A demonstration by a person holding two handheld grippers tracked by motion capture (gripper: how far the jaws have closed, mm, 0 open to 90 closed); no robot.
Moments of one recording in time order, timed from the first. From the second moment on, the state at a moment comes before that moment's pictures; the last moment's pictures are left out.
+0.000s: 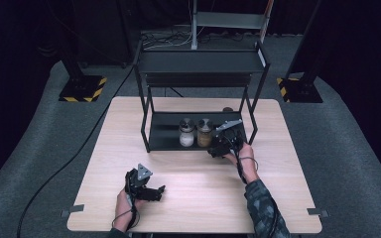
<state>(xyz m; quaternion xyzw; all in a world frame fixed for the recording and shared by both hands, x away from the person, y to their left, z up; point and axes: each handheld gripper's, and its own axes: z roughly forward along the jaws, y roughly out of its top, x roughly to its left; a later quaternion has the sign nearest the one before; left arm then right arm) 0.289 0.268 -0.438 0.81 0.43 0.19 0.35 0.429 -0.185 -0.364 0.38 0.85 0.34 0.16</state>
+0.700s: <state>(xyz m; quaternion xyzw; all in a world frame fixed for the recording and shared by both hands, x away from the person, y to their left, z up) 0.289 0.269 -0.438 0.81 0.43 0.19 0.35 0.325 -0.237 -0.394 0.43 0.82 0.33 0.17</state>
